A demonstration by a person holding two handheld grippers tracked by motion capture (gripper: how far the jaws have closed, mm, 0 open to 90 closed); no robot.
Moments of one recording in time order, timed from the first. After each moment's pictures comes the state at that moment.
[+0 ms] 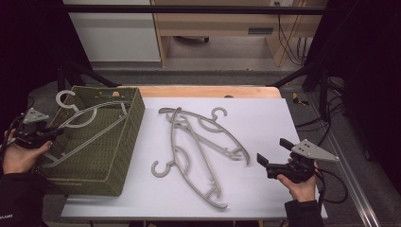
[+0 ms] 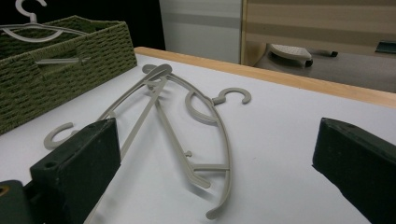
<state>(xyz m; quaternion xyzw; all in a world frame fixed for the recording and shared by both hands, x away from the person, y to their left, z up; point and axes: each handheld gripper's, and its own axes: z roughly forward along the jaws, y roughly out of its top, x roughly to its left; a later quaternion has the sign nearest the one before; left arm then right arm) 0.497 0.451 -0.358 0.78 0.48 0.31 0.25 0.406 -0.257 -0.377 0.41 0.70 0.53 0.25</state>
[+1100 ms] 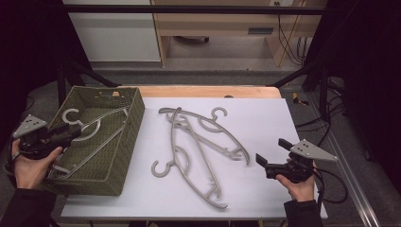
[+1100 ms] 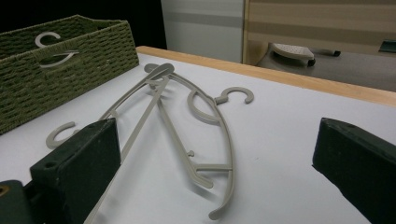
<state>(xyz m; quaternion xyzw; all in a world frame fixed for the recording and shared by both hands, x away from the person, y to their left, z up) 0.451 0.404 -0.341 0.70 0.48 0.30 0.43 0.407 -0.255 -0.378 0.41 0.70 0.53 0.25</state>
